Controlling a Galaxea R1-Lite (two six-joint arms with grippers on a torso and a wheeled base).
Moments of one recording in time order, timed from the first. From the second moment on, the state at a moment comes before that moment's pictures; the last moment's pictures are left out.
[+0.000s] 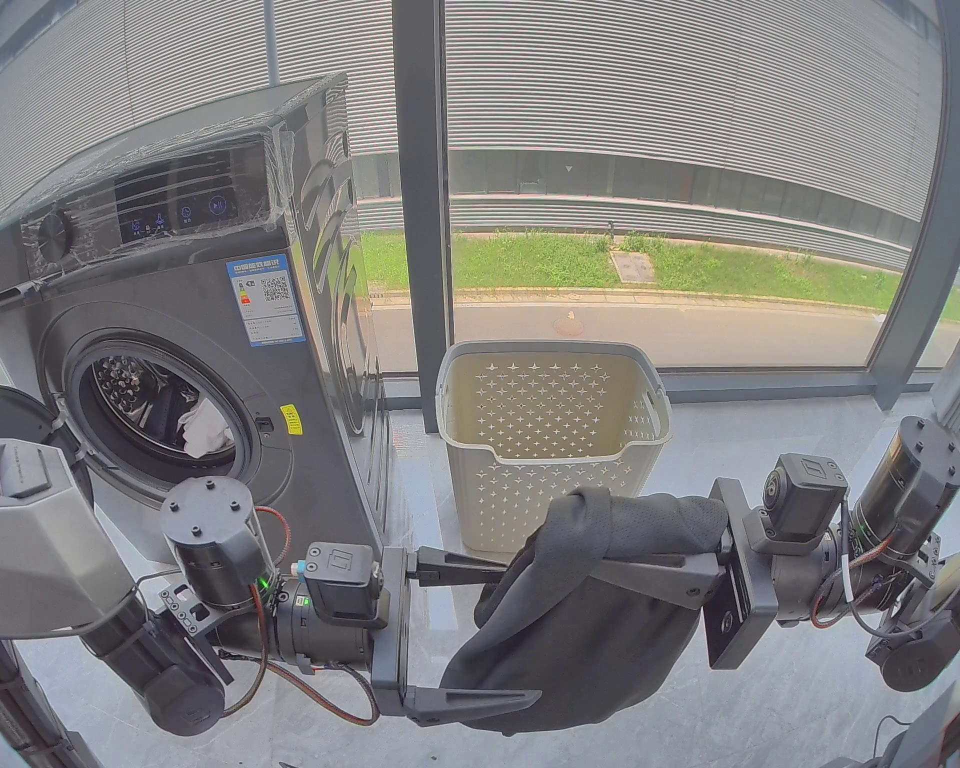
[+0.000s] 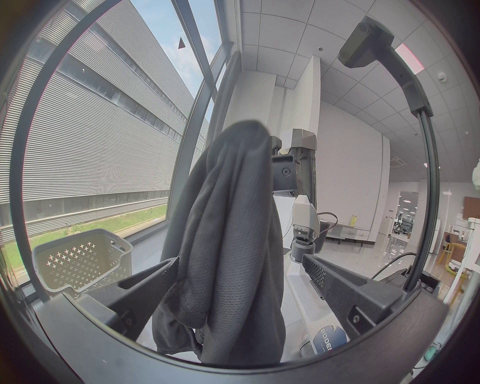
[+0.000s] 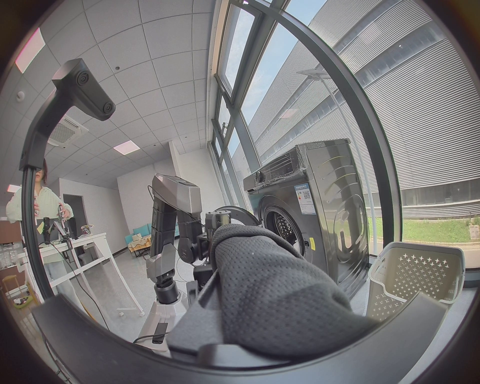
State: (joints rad) left arm -0.60 1.91 -0.37 -1.49 -0.94 0.04; right arm 0.69 1.64 -0.37 -1.35 0.65 0.16
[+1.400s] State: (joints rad) left arm -0.71 2.12 -0.61 -1.52 -0.77 -0.04; right arm 0.83 1.75 -0.54 -1.35 0.65 0.22
